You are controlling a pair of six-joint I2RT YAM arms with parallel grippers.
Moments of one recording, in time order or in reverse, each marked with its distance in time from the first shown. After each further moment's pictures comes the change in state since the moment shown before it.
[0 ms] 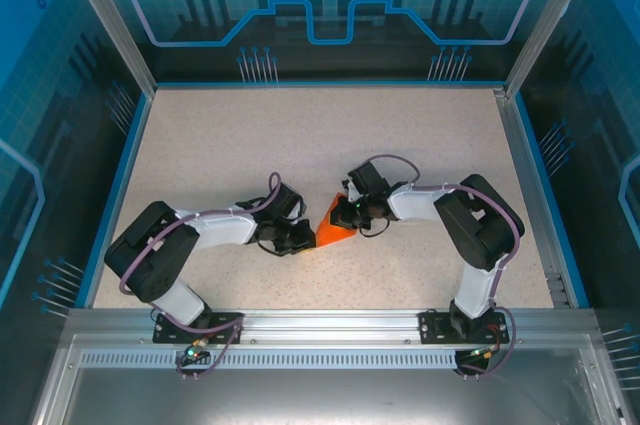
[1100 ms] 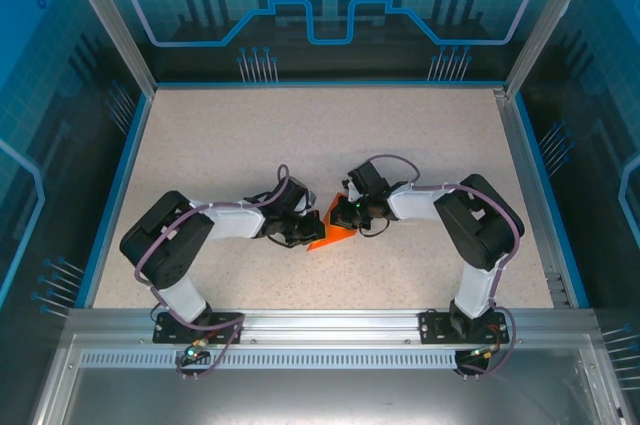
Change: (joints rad) left arm 0.006 0.109 0.063 0.150 0.053 0.012; right arm 0.000 -0.001 0.000 0.000 -0.001 0.008
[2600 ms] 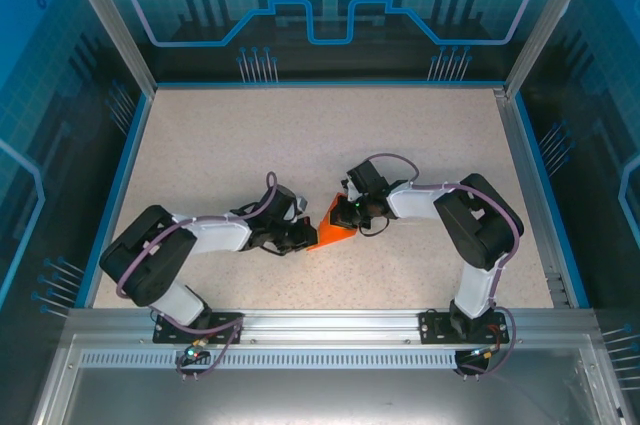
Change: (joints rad) left arm 0.006 -0.126 -0.145 0.076 -0.009 -0.019; right arm -0.001 -0.001 0.018 -0.029 -0.001 -0.026
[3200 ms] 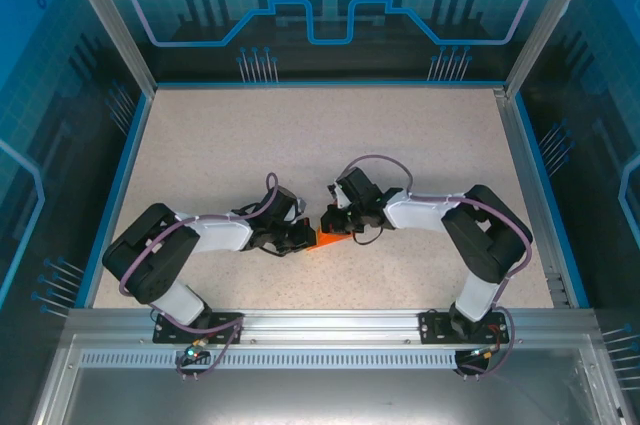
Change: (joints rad) left arm 0.000 0.012 0.000 -0.011 -0.027 0.000; right arm 0.117 -0.089 -0.032 0.019 0.052 -0.072
